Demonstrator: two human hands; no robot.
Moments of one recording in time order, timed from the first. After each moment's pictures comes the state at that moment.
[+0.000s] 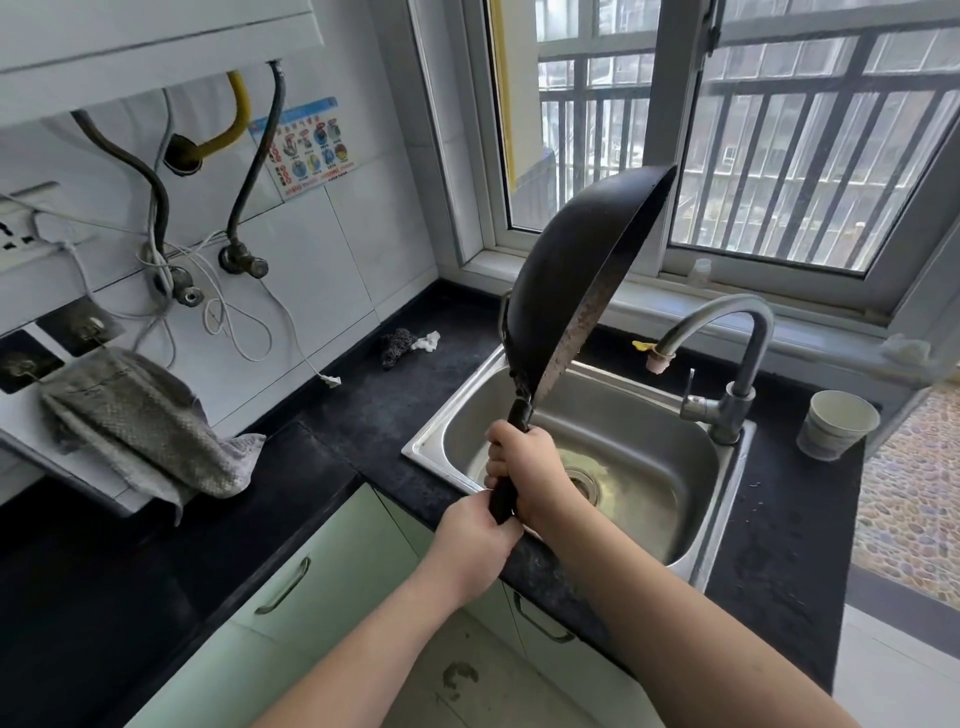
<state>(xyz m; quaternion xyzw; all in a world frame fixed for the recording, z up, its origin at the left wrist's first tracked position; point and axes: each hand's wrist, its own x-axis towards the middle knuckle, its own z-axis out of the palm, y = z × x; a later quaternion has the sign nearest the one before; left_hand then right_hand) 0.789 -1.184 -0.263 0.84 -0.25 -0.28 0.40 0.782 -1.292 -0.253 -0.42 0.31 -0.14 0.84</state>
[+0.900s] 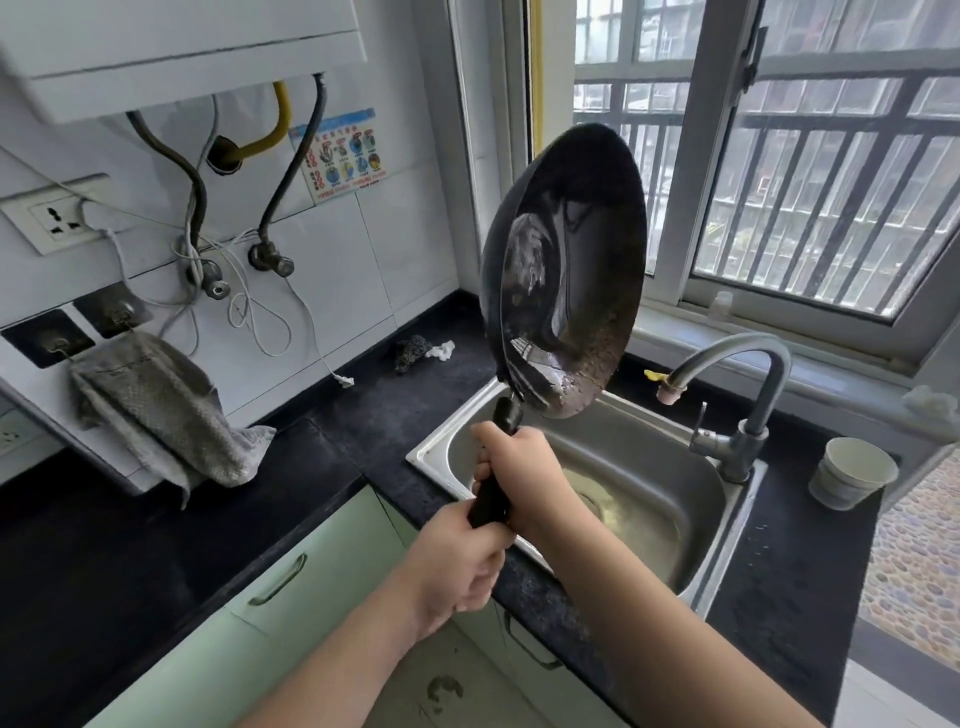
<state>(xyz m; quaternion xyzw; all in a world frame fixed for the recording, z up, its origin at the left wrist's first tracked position) 0.771 -1.169 -0.211 0.66 -0.20 -0.44 0.58 0.770 -1.286 -0.204 -0.52 0.28 -0.12 0.79</state>
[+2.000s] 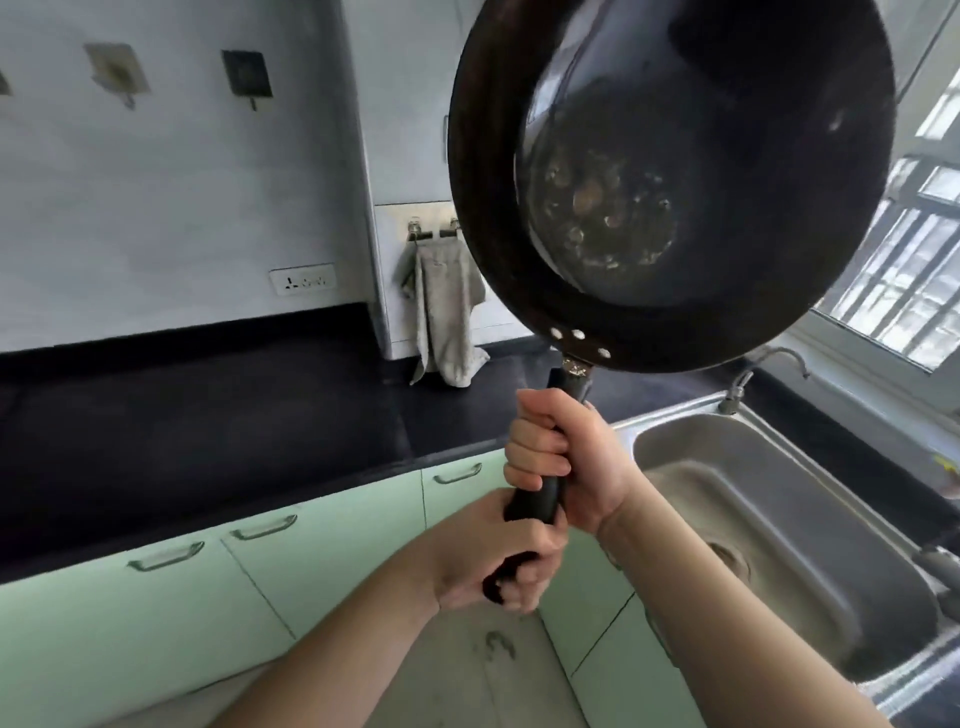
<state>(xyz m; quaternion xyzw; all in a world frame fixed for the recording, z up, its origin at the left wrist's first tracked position) 0.739 -0.914 -0.183 0.53 -0.21 -0.42 0.71 0.763 -1.043 -0.141 -0.42 -0.04 0.21 0.88</state>
